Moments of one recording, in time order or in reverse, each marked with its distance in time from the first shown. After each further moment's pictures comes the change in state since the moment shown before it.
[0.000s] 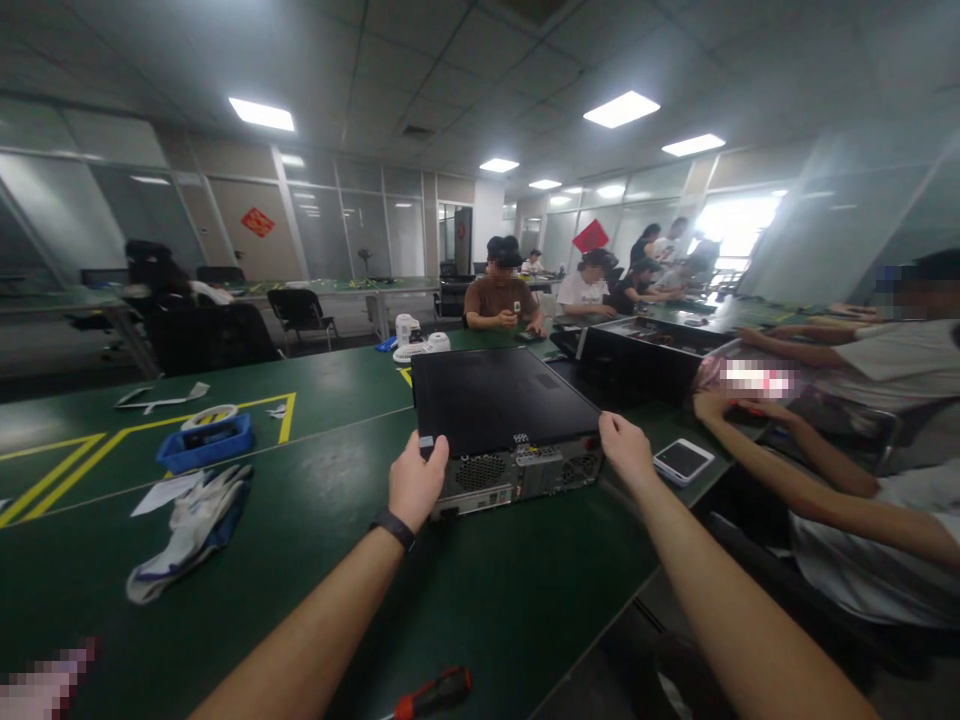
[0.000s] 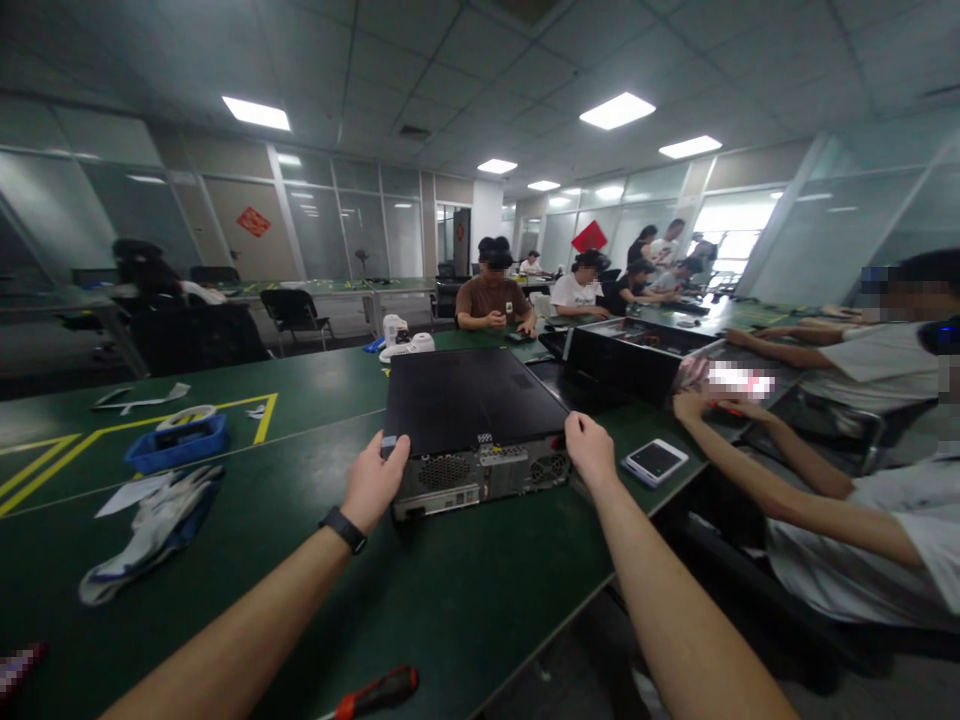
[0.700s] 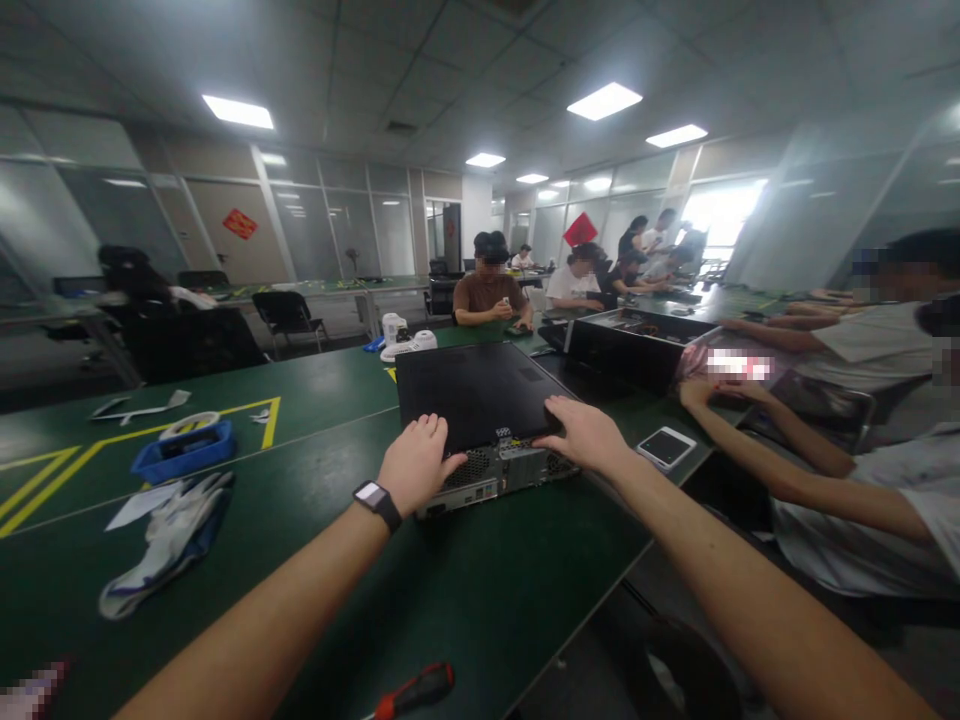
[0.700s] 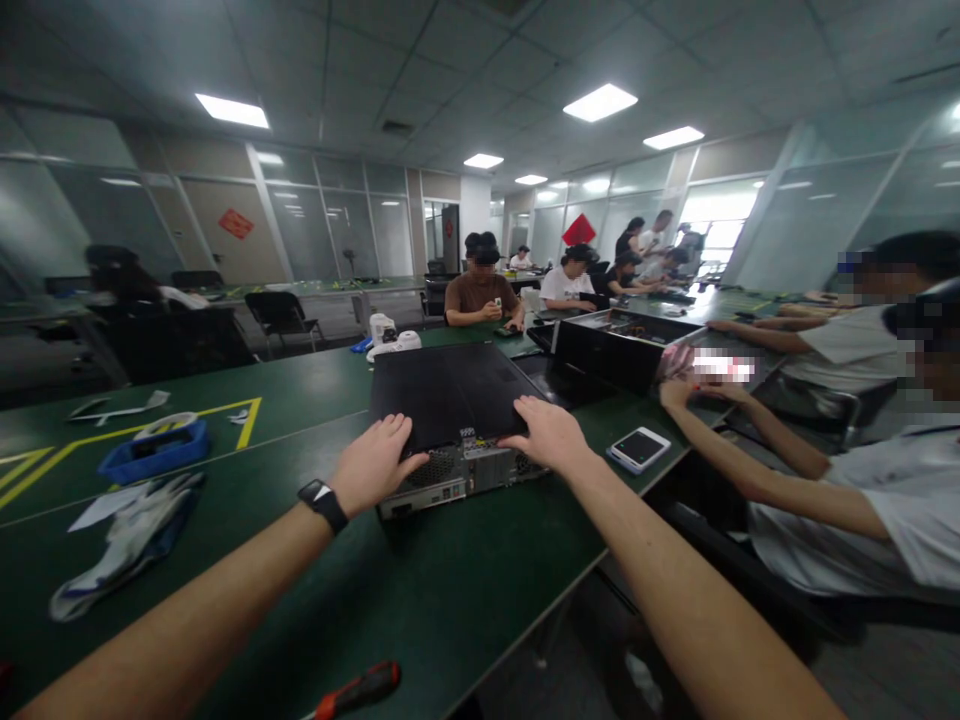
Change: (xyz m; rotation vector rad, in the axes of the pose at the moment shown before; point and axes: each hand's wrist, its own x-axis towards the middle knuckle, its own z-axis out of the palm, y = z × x) left_hand 0.011 0.026 0.001 0.599 -0.159 0.666; right_hand -0.009 -0.024 -0.008 -0.436 -0.079 -0.843
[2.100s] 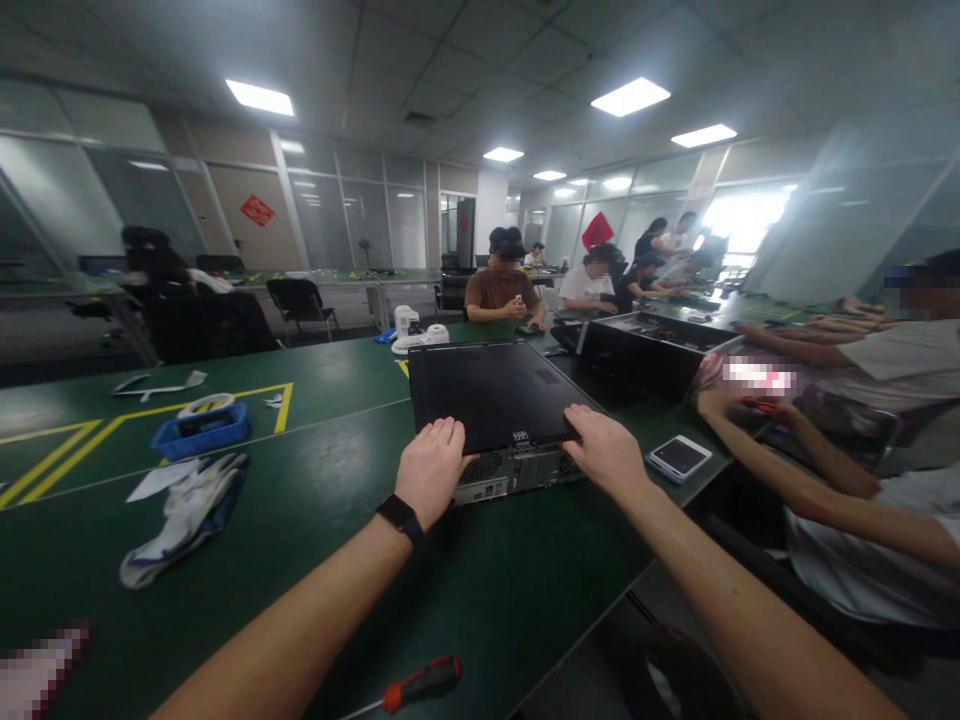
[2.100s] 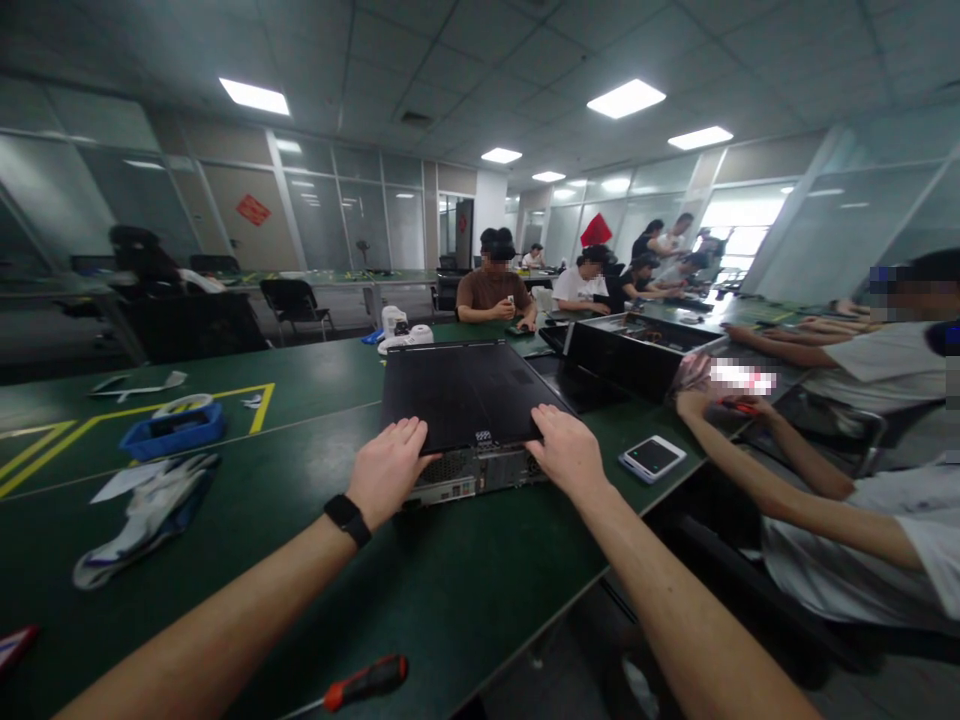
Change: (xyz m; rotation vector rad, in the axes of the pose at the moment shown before) left_hand -0.017 0.013 0.006 0.204 0.146 0.071; right_hand -0.023 -0.009 0.018 -0.150 0.257 -0.017
